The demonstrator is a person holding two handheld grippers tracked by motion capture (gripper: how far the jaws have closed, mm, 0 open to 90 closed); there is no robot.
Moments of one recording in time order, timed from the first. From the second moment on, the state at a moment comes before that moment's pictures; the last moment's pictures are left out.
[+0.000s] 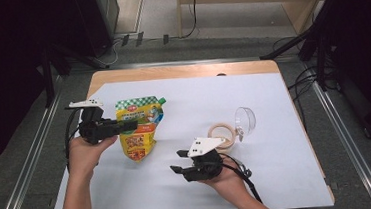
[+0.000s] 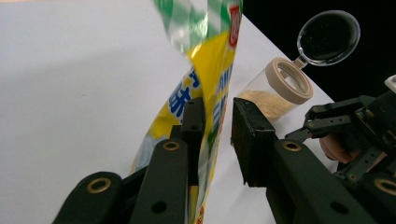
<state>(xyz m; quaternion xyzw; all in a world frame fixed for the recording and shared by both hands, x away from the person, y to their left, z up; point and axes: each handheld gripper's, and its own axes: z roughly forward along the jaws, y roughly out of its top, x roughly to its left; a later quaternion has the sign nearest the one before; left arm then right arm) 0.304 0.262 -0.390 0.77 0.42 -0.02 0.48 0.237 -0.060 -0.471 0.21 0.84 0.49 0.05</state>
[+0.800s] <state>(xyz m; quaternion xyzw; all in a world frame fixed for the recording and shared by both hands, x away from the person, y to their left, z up) 0.295 0.260 -0.338 0.77 0.41 0.00 0.48 0.246 -0.070 -0.455 0.23 0.84 0.49 0.03</state>
